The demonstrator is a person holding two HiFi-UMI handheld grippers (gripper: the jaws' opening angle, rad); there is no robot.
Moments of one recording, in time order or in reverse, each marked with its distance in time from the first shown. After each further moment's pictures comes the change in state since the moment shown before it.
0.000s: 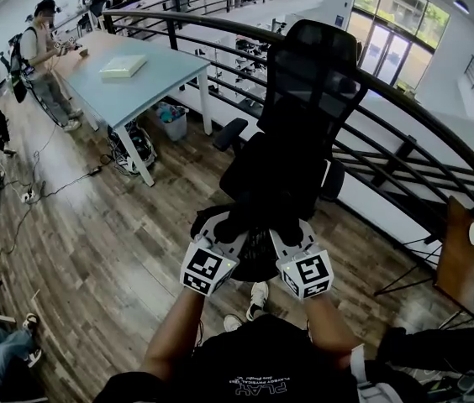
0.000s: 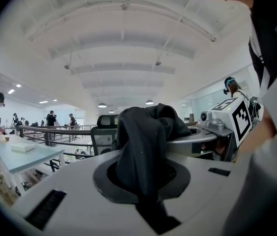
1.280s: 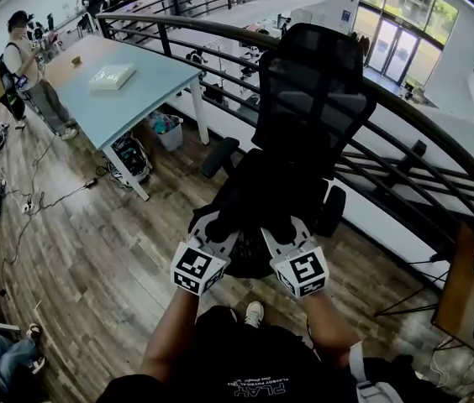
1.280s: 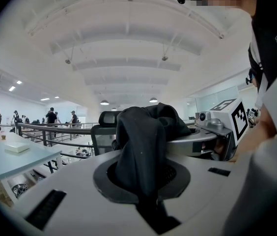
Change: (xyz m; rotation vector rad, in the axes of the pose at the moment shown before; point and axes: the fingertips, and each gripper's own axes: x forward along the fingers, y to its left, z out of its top) left arm 0.147 0.085 0.002 -0.042 0.056 0.016; right arm 0.108 -0.133 -0.009 0.003 -0.001 0.087
